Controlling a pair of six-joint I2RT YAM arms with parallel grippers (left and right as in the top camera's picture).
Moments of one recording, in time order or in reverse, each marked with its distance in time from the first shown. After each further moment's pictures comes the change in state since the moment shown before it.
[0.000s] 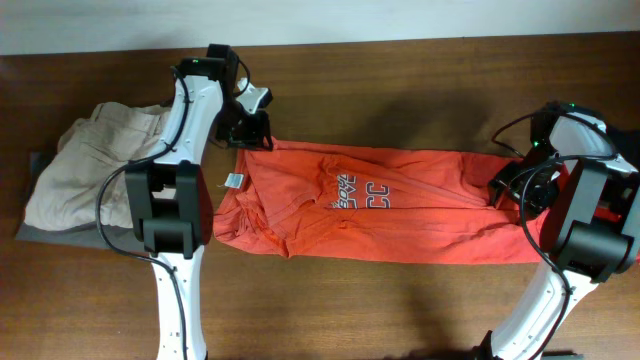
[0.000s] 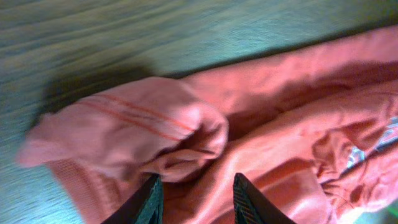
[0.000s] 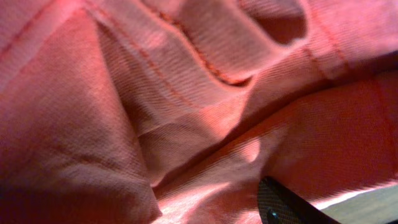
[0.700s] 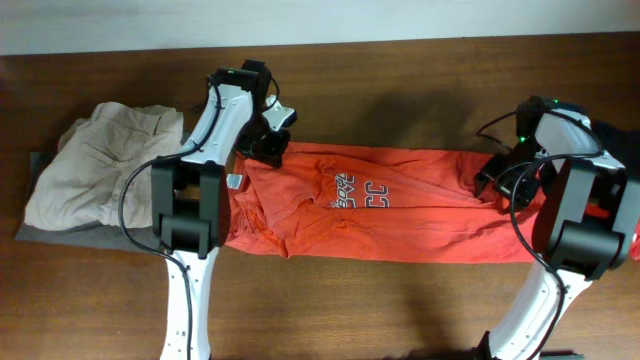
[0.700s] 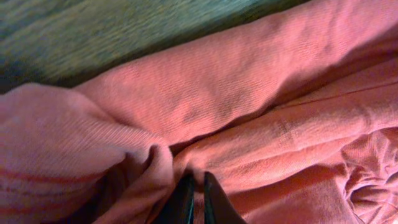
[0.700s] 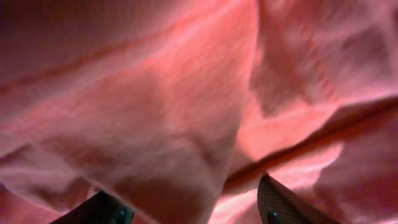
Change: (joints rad) left arm -0.087 0.042 -0.049 0.007 -0.114 0.057; right arm 0.055 -0.003 0.000 0.066 -0.043 -0.018
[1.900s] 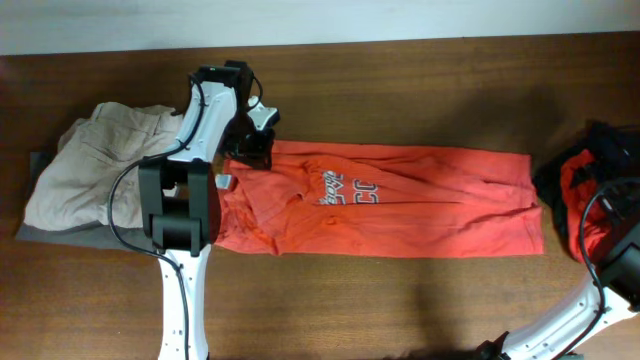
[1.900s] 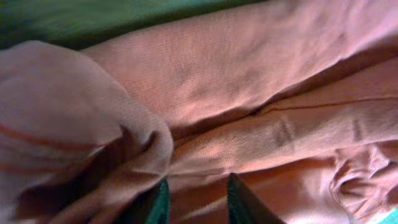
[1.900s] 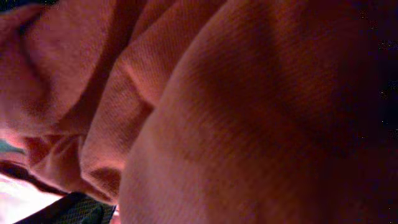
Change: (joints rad) left arm 0.061 0.003 0.042 -0.081 -0.018 -0.042; right arm -0.457 -0.004 0.165 0.026 -0.062 -0.060
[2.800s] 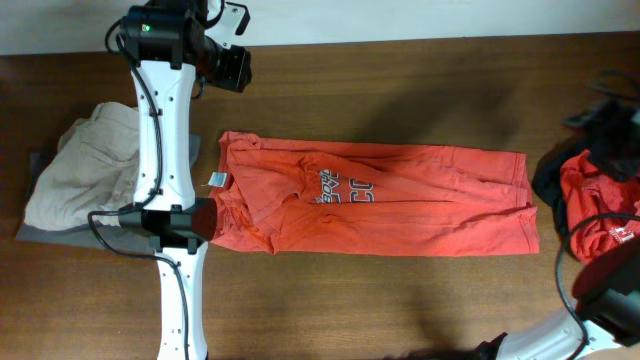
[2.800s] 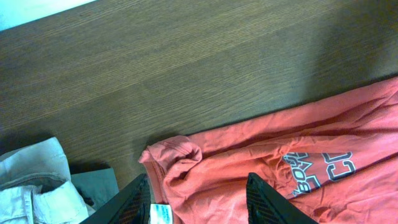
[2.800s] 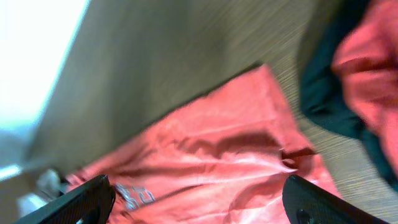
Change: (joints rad) left arm 0.027 0.017 0.912 -0.311 -0.063 -0.006; right arm 0.111 -0.270 0.061 -0.056 -0.445 -0.319
